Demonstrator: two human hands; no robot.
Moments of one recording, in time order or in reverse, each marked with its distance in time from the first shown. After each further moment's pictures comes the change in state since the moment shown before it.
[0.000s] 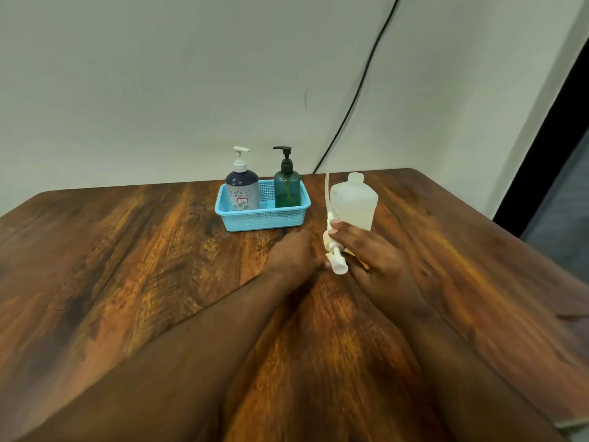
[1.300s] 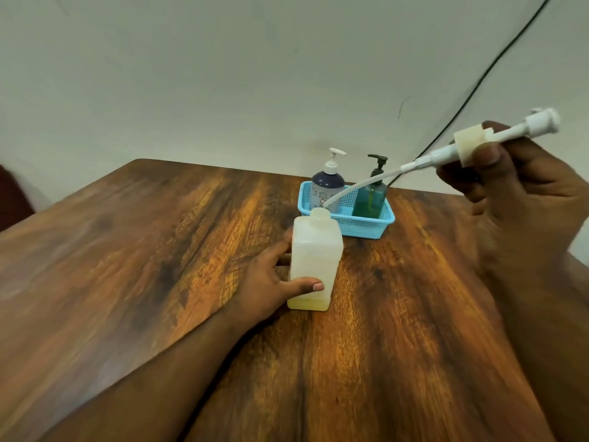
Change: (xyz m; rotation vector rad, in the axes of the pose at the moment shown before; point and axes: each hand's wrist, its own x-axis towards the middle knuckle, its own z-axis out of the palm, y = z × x) left_hand -0.108 -0.128 -0.072 -0.608 0.287 -0.042; right_hand 0.117 -0.100 -0.005 0.907 0.529 0.301
